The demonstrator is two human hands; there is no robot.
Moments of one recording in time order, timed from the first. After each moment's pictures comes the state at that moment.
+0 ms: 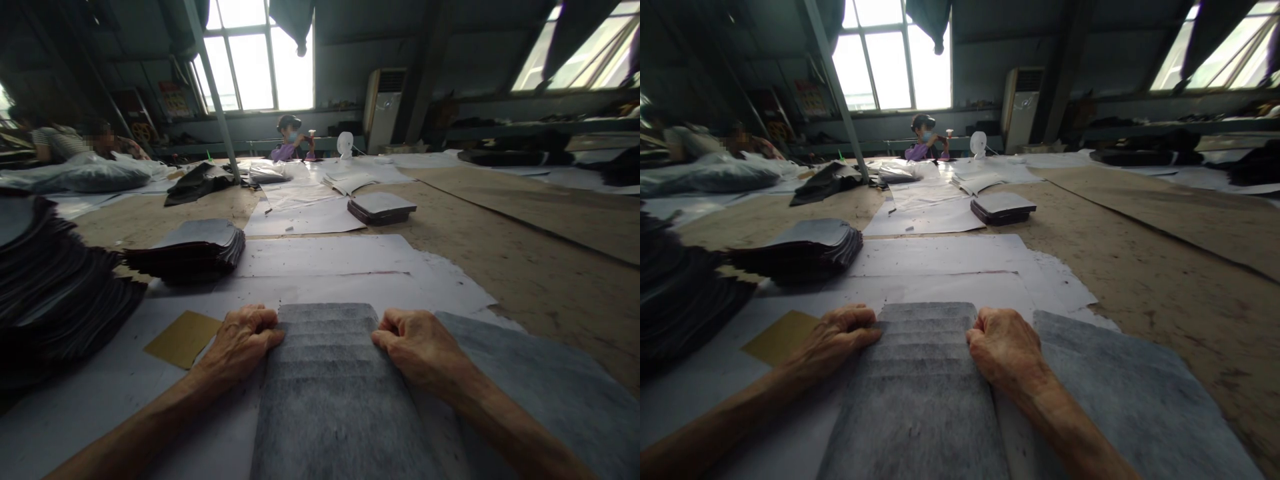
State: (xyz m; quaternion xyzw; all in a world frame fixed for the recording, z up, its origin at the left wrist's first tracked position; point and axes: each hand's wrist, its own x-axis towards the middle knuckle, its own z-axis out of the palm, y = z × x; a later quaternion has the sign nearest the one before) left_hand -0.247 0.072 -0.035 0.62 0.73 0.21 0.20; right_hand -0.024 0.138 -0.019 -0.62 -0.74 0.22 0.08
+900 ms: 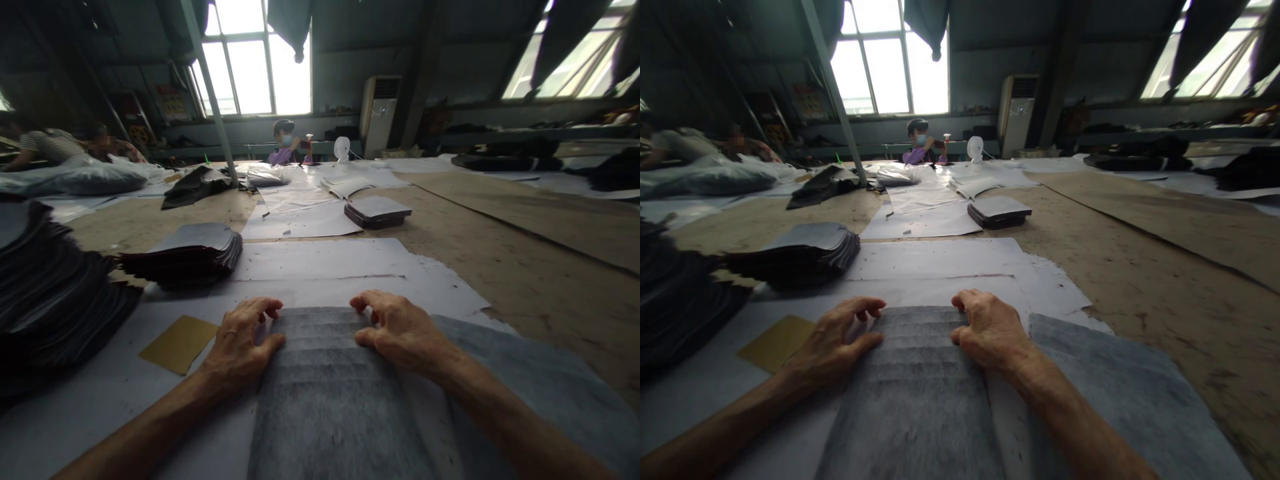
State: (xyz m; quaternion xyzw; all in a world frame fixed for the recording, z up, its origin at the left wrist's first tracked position) left_hand -0.247 0.074 -0.046 0.63 0.71 0.29 0.13; right_hand -0.028 0.152 -0.011 -0.51 -0.83 0.19 0.11
